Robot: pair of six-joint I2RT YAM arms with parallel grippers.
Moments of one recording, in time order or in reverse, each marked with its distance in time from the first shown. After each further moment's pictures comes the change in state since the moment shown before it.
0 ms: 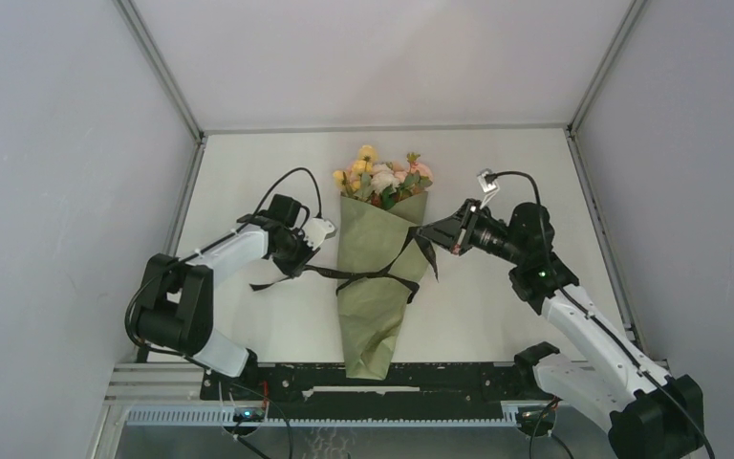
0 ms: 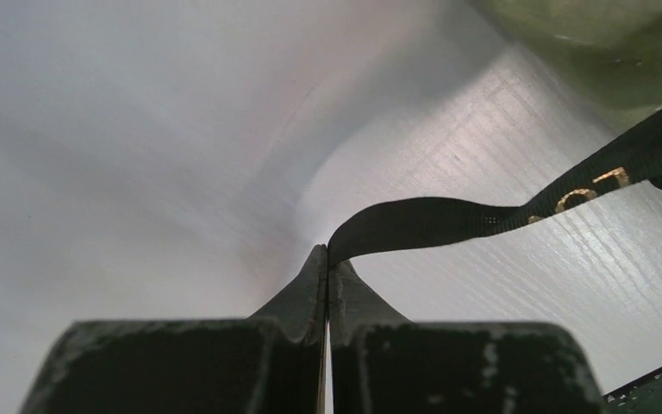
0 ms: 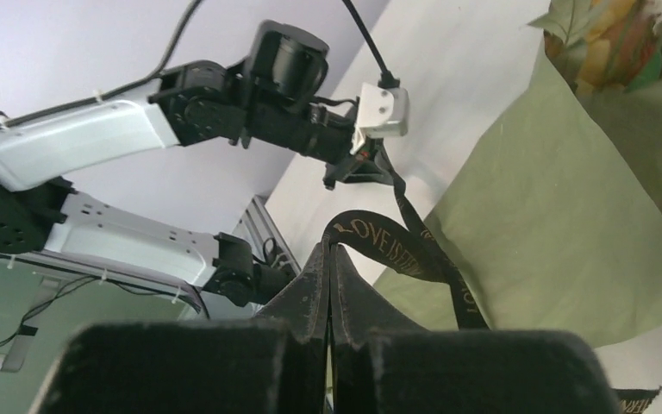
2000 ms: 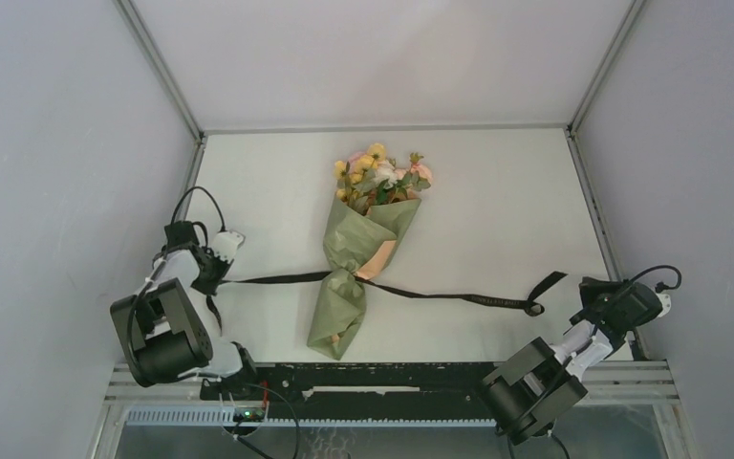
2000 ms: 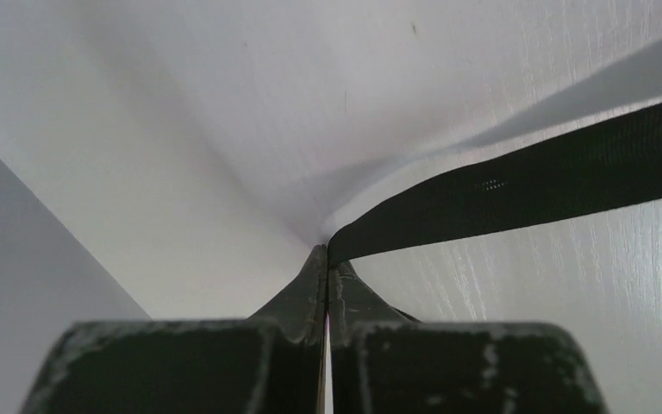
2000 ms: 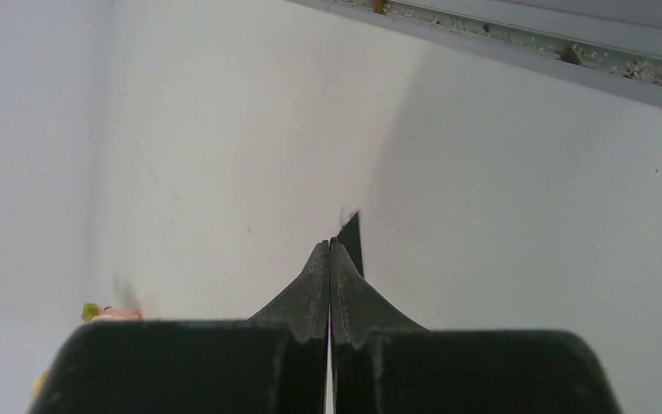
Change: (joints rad) left arm 0.729 -0.153 -0.203 0.109 -0.080 0.358; right arm -1.379 -0.039 -0.412 -0.143 0.206 -0.110
